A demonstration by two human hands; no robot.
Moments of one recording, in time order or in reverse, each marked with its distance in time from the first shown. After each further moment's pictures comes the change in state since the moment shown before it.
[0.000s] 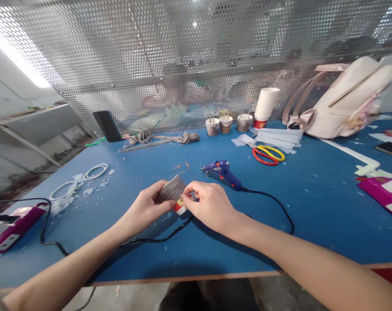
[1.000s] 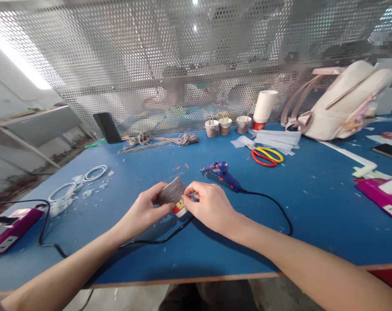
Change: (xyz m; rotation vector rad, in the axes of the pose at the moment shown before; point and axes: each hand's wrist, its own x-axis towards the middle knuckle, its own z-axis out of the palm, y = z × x) left_hand 0.000 -0.001 0.001 0.070 0.001 0.022; right_hand 0.002 0.003 -0.001 -0.033 0.017 0.017
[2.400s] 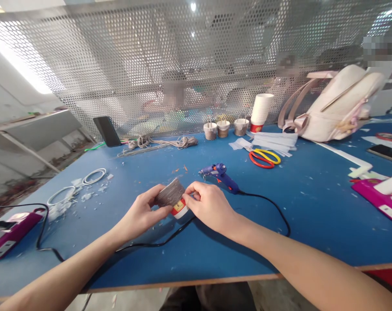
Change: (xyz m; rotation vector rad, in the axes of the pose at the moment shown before) left_hand 0.000 -0.001 -0.004 0.022 -0.031 0.053; right_hand 0.000 0.005 -0.003 0.072 0.011 0.008
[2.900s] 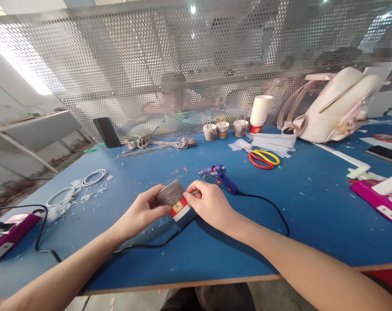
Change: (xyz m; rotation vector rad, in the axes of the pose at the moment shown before) left_hand 0.002 0.002 -0.004 -0.177 -0.072 -0.086; right_hand 0.004 -0.002 -0.002 0.104 -0.040 0.065
